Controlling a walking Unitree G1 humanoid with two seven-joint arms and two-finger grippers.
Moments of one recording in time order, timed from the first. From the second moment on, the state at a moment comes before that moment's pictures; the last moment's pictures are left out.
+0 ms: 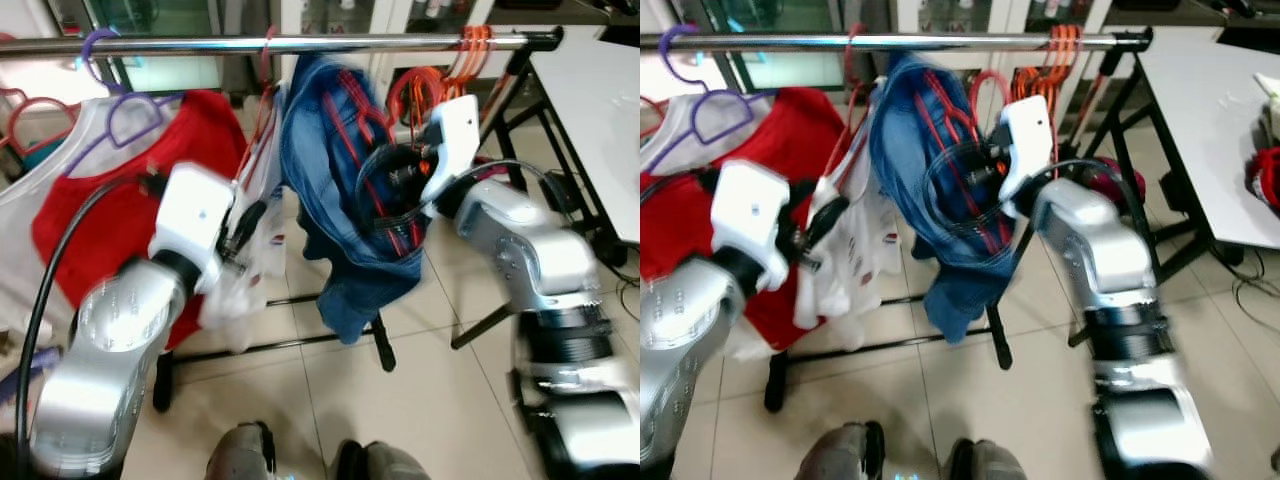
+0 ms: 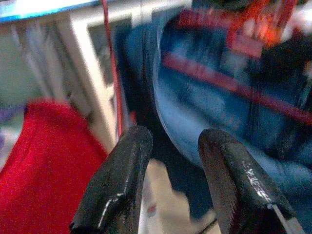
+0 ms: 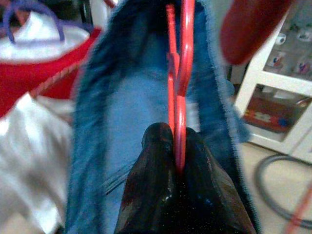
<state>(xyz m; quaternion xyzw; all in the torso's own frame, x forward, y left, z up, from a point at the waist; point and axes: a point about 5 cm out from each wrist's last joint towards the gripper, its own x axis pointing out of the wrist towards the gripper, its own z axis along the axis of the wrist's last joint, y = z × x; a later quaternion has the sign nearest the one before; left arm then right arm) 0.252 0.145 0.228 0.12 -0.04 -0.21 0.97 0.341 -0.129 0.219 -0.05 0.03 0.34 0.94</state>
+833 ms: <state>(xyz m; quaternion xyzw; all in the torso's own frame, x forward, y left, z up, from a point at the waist) 0.255 0.103 0.264 0.07 -0.06 -0.52 0.85 0.265 -0.200 0.219 -0.22 0.08 0.43 0.87</state>
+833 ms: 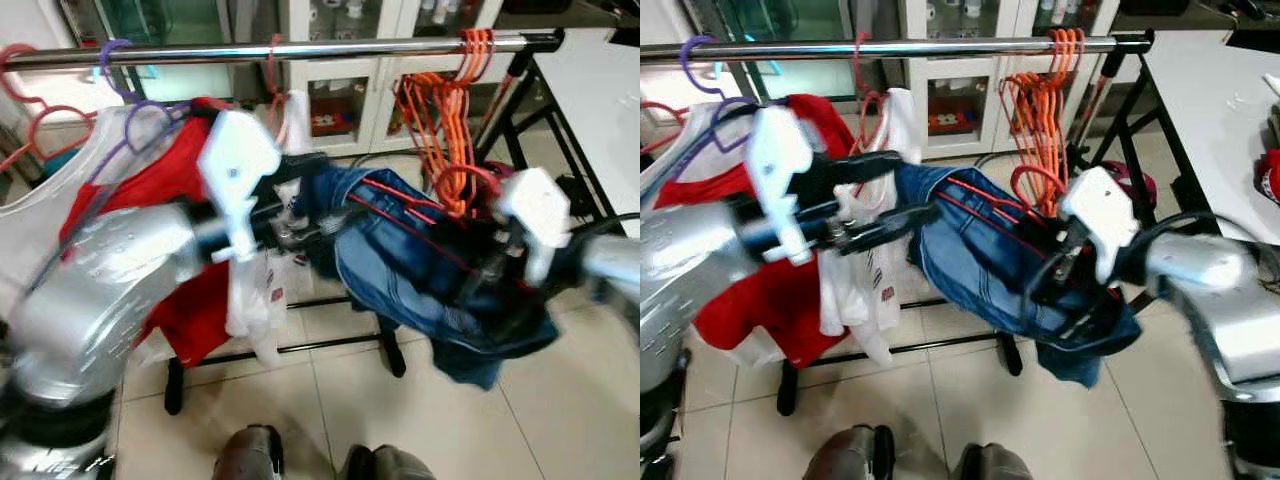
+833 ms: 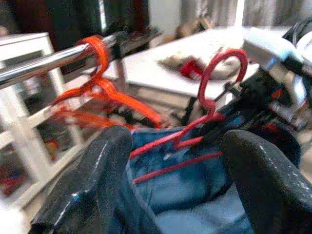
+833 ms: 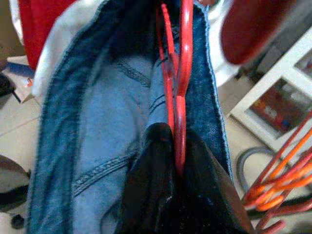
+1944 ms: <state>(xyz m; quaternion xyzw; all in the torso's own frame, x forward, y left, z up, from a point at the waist) 0.281 0.057 0.261 0.05 0.00 -0.69 0.72 0.249 -0.194 0.247 -0.28 0.04 0.46 0.84</state>
